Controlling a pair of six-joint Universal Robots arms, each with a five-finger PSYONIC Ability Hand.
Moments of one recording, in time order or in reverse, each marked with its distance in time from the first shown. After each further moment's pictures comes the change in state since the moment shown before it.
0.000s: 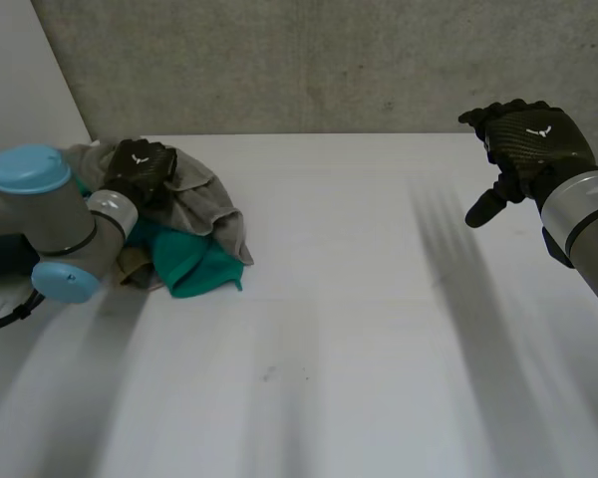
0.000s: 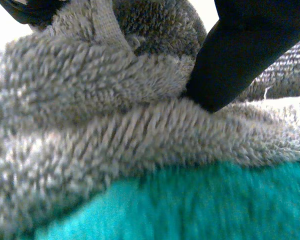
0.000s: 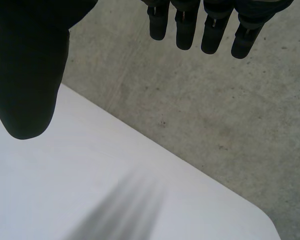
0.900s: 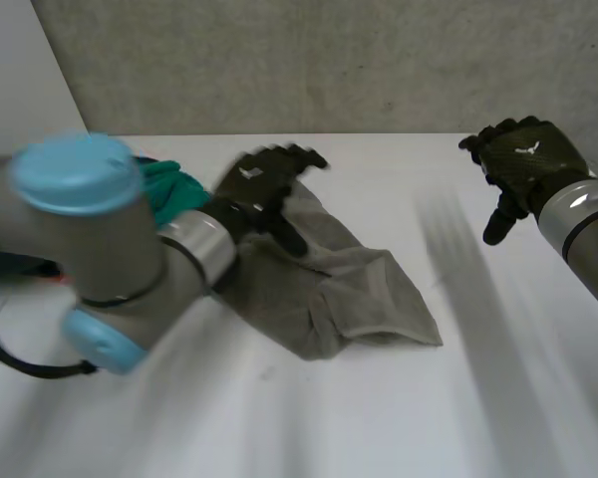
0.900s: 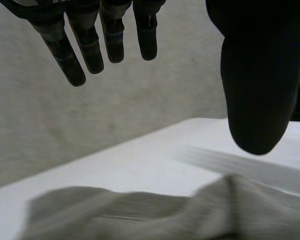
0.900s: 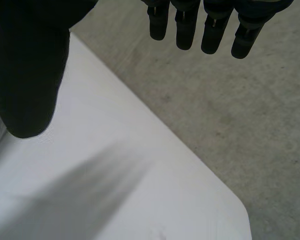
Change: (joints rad) left arm -0.342 0.397 -0.295 -0.145 -0.007 -0.476; right arm -0.008 0.051 -0.024 0.070 -0.011 -0.264; left_hand -0.826 -0.888 -0.835 -0.884 -0.845; right_hand 0.000 0.000 0.000 0.000 0.000
